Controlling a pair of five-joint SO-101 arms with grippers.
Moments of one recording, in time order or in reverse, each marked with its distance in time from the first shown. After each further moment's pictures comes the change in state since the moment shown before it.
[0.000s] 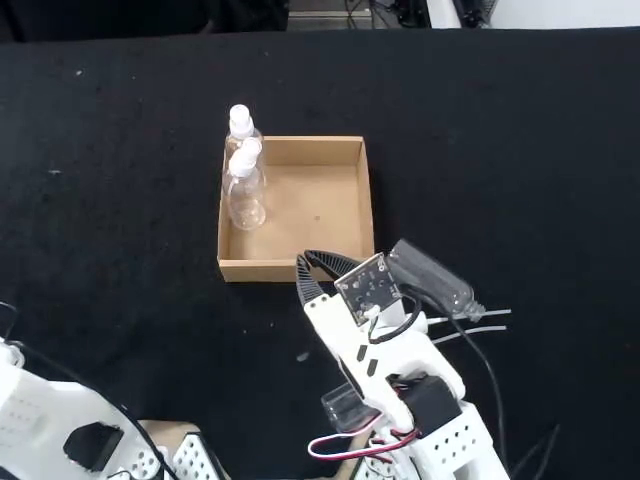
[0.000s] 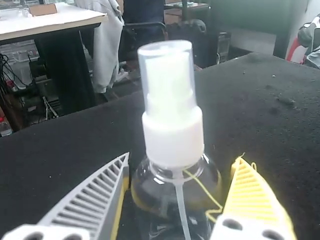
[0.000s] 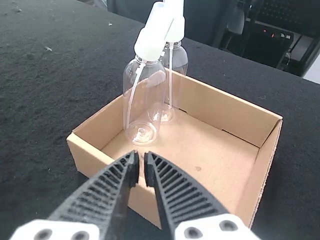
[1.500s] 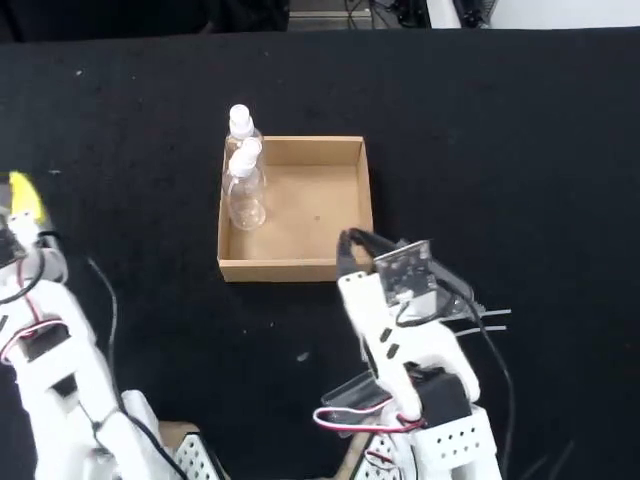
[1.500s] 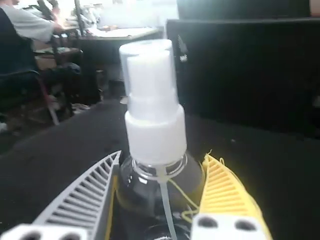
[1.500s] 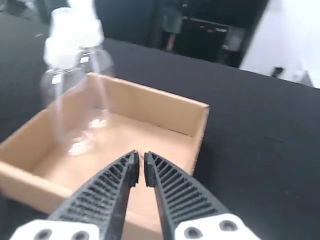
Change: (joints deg) left arm 28.6 -58.9 21.1 32.2 0.0; right arm 15.0 0.0 0.0 -2.3 -0.1
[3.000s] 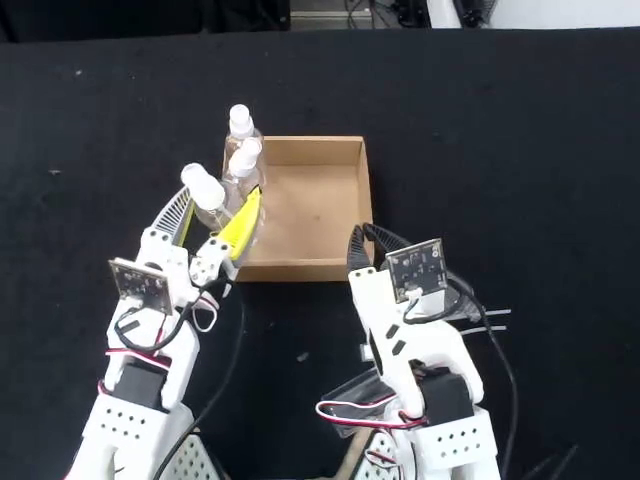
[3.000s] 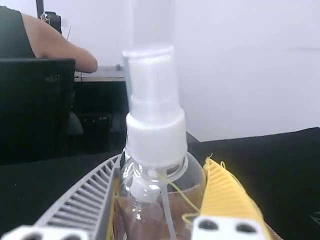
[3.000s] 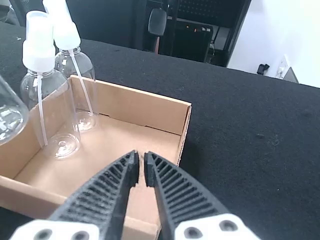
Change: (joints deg) left arm 49.8 -41.5 16.8 17.9 7.4; right arm 1.8 0.0 0.0 -0.4 0.0
